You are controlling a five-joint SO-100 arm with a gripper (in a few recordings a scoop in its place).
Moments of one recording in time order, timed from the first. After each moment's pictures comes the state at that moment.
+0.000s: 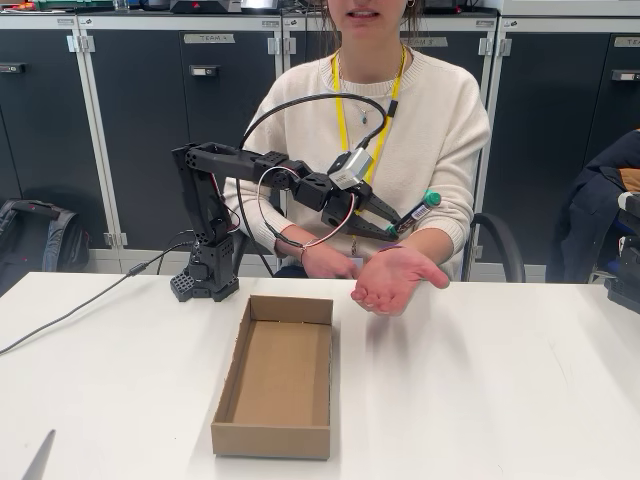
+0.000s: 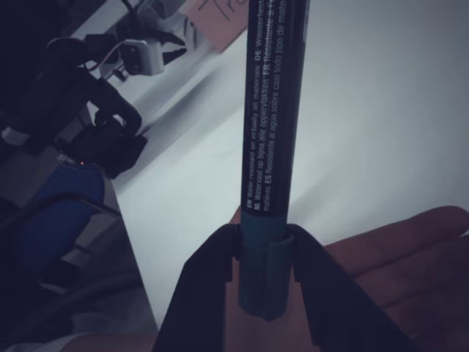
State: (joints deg) arm -69.8 105.4 108.5 18.6 -63.0
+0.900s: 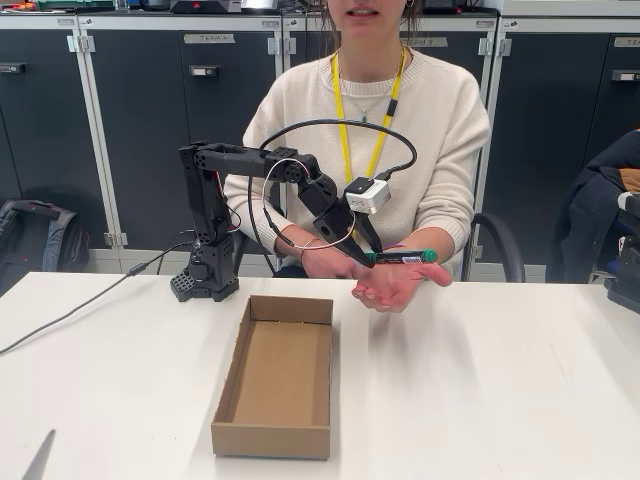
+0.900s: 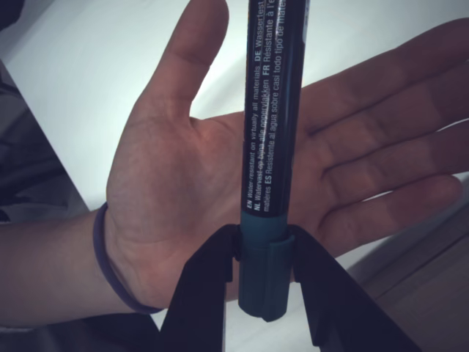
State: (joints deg) arm -72.9 104.7 104.0 48.0 -66.0
